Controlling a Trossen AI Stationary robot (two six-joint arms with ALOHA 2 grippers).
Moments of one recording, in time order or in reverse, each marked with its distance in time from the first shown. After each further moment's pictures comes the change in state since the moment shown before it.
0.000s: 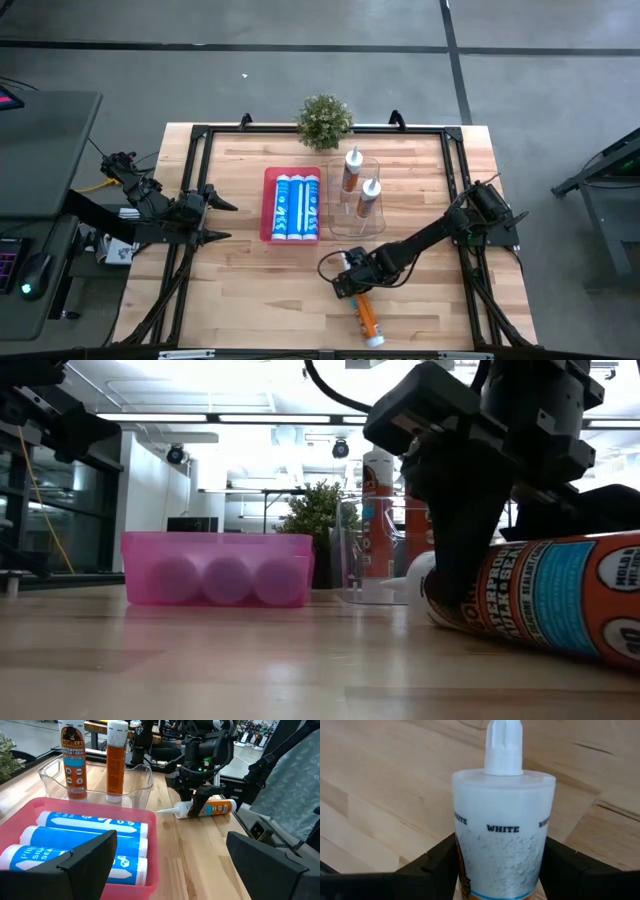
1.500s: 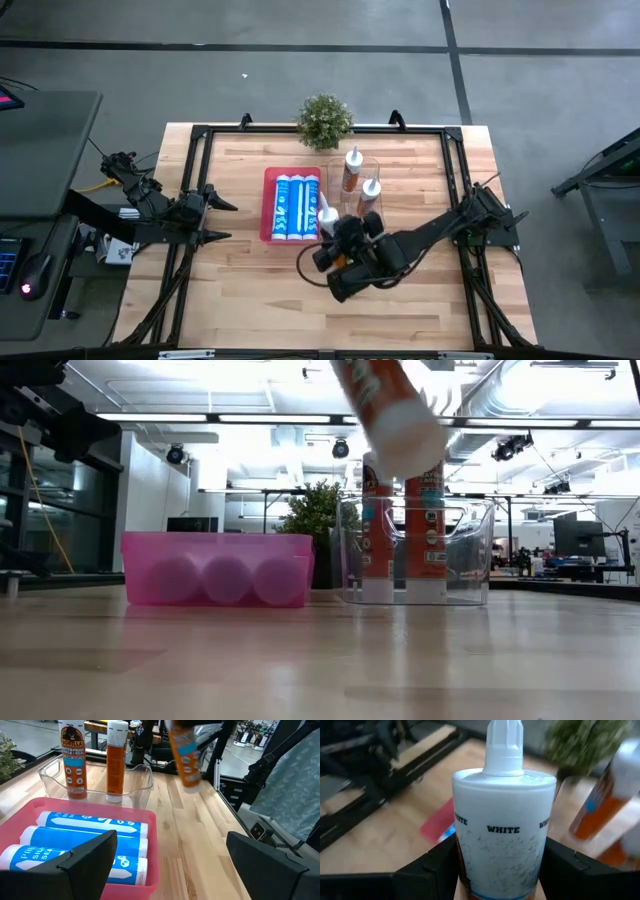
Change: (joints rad) left arm 0.000 0.000 0.000 0.000 0.000 0.000; right arm 0.021 -0.003 0.708 -0.665 0.966 -0.380
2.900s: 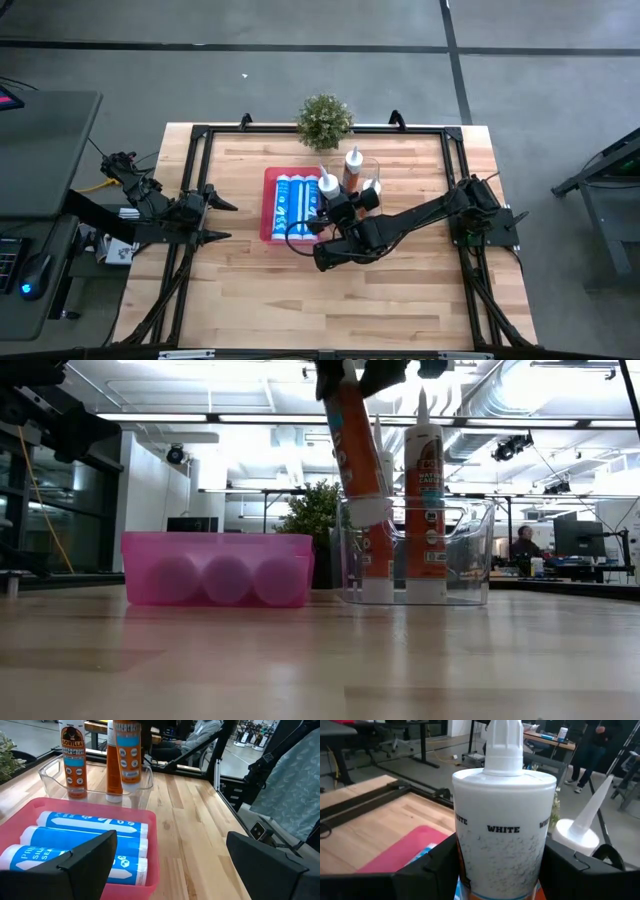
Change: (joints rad) left arm 0.000 0.000 0.000 0.000 0.000 0.000; right arm -0.151 0.004 -0.193 0.208 0.362 -0.236
